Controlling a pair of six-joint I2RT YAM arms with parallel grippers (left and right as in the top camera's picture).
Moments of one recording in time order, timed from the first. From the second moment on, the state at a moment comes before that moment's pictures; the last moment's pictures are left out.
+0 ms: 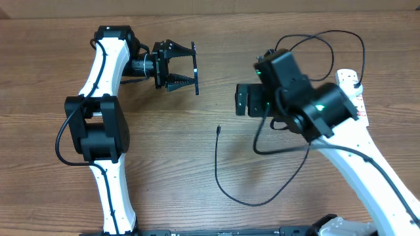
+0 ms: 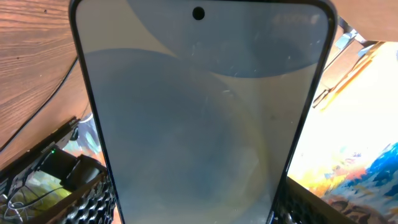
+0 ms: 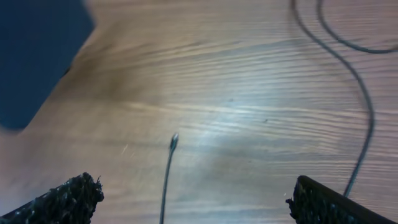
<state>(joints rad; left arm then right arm) -0.01 2.35 2.06 -1.69 1.53 -0.18 0.56 1.47 1.58 -1.12 0.15 0.53</state>
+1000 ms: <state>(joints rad) -0.01 2.35 2.06 -1.69 1.53 -0.18 0.84 1.55 1.58 -0.72 0.20 0.56</state>
